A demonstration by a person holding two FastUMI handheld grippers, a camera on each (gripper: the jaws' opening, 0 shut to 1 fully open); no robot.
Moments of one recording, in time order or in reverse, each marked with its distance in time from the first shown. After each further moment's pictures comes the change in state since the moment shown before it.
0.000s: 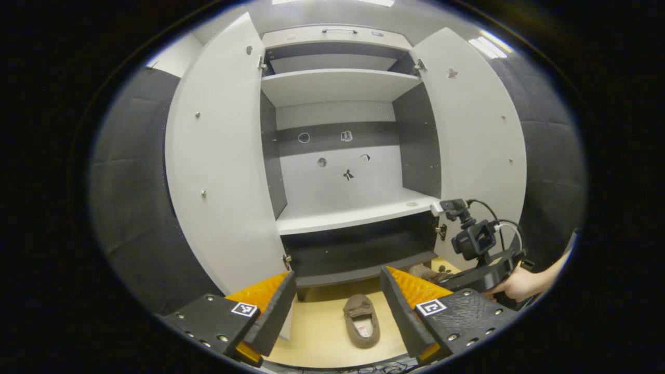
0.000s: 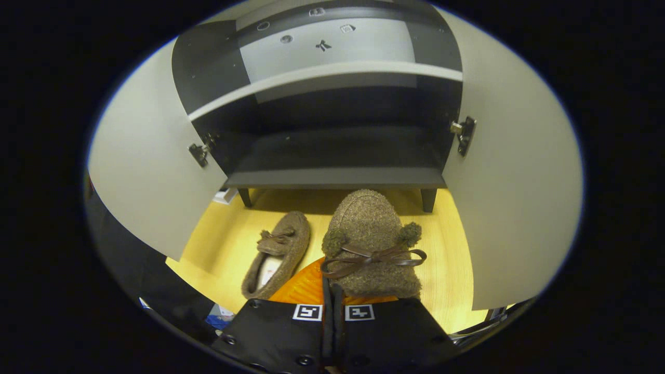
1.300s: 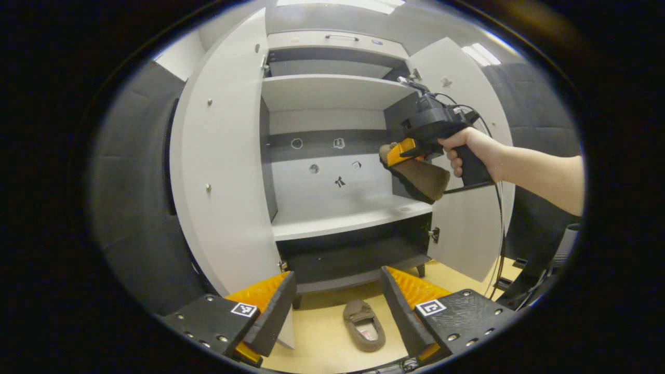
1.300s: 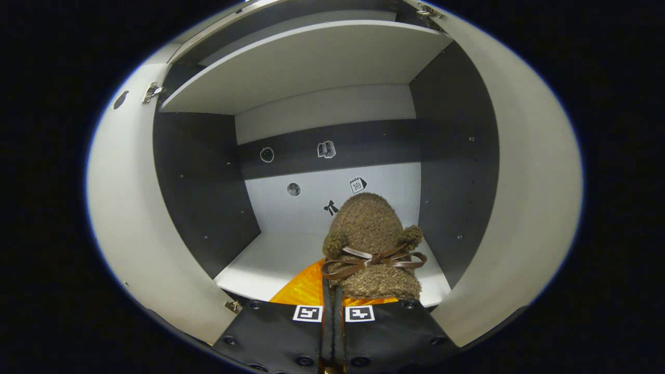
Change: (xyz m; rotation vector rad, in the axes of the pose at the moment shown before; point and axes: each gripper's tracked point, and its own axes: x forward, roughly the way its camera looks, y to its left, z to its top) left arm 0.014 0.022 -0.010 -0.018 -0.037 -0.056; right arm -0.085 0.015 0.332 -0.021 -0.522 -0.015
